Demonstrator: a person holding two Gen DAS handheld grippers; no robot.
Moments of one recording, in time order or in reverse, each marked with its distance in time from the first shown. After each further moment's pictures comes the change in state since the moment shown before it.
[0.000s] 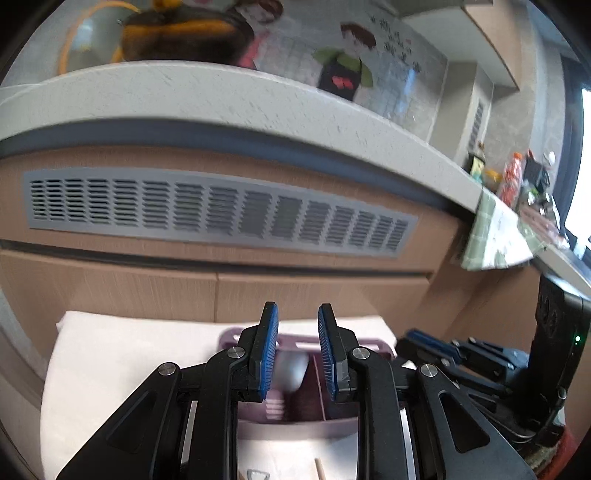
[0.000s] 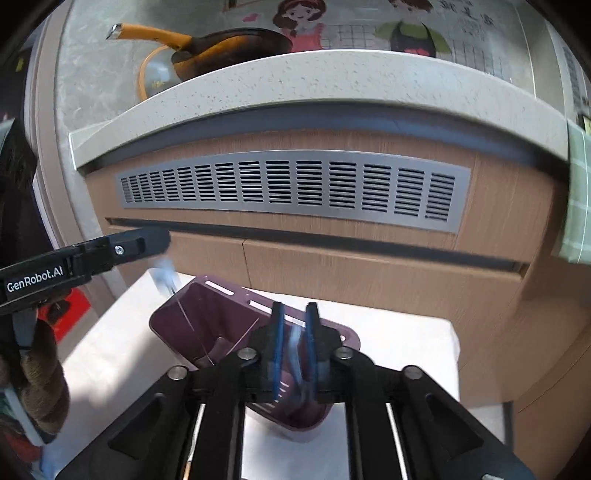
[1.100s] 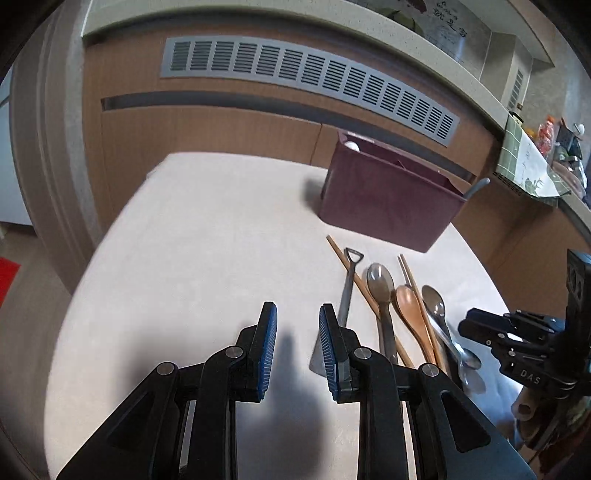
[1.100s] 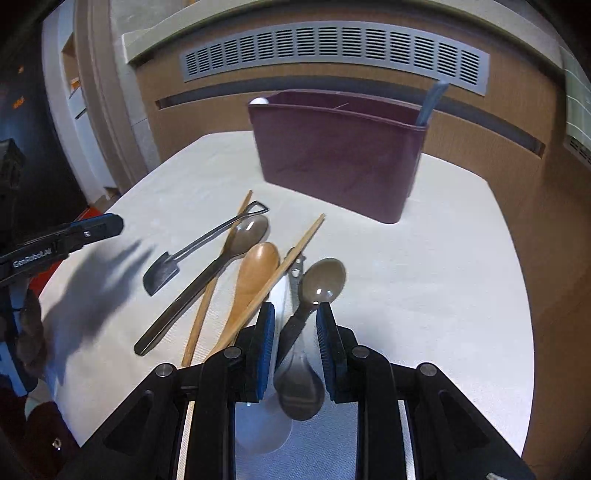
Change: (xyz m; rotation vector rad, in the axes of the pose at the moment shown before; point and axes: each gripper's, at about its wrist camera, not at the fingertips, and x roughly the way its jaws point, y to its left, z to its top) left arm -0.113 0.063 -0.192 -0.086 0.214 0.166; right arm -0.045 0.070 -0.171 -0.080 0.287 0.076
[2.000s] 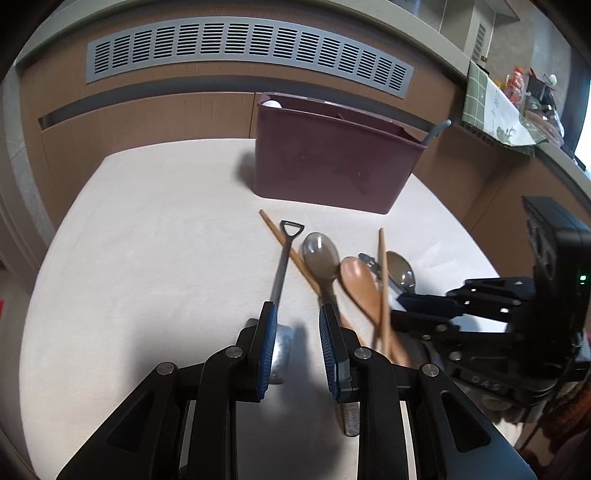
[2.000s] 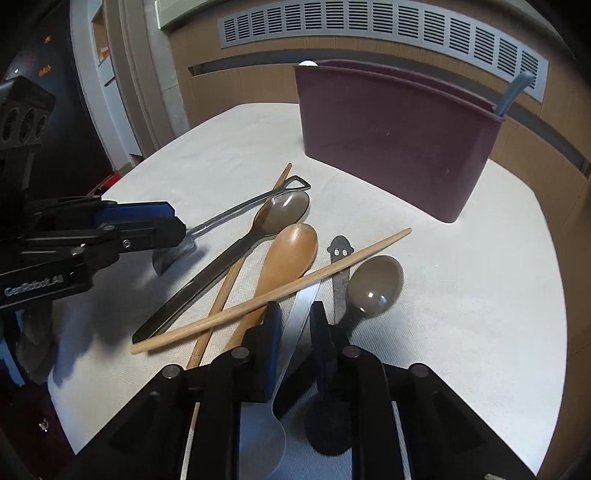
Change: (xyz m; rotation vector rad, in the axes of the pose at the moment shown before) left arm 0.035 -0.057 0.001 0.150 0.095 -0.082; right arm 0.035 0.015 0.003 -0.105 0.063 0.092
